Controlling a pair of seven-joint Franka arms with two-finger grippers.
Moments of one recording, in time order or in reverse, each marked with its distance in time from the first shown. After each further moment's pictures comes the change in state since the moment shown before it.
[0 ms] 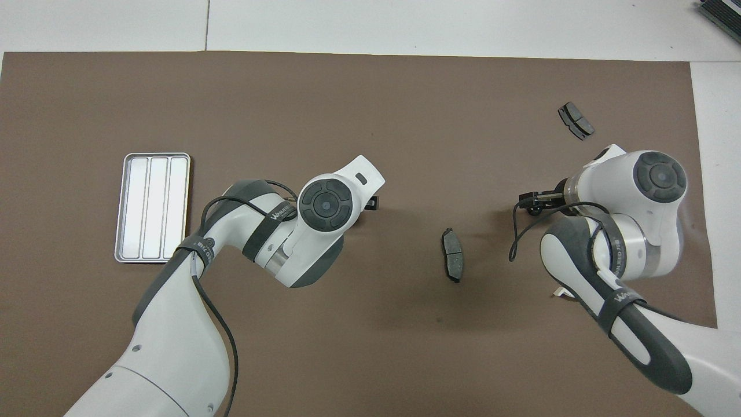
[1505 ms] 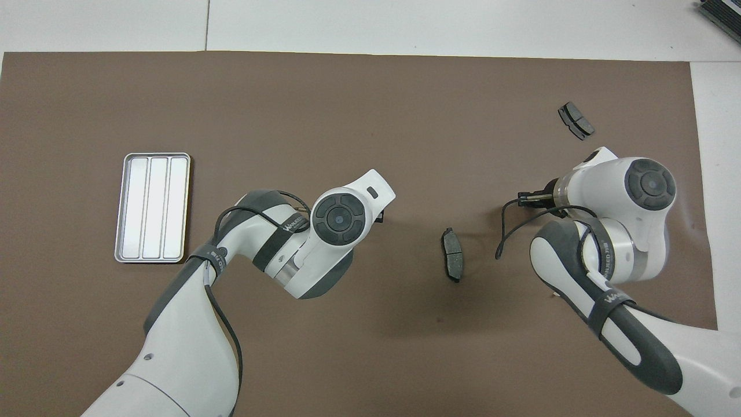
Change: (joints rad) left arm 0.225 -0.039 0.015 0.171 -0.100 -0.197 0.150; right arm 0.103 -0.010 0.038 0.107 0.059 0.008 0.133
